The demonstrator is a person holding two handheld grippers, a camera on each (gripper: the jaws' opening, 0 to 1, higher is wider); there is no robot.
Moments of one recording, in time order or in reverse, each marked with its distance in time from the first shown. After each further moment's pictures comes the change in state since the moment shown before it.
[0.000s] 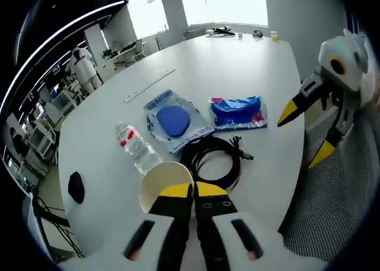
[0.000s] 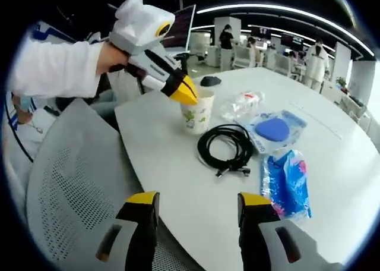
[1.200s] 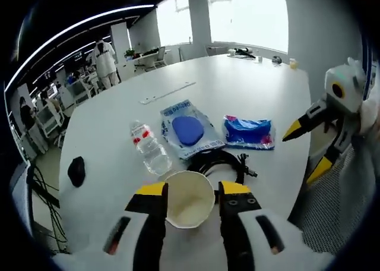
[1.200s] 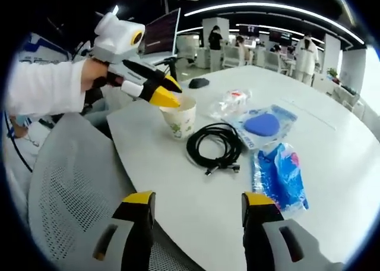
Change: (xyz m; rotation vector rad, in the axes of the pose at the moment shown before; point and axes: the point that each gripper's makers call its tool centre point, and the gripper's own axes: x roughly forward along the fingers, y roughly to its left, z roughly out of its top) left arm -0.018 0.012 0.010 -0.210 -0.167 0.084; right arm -0.009 -0.018 -0.003 0.098 -0.030 -0.041
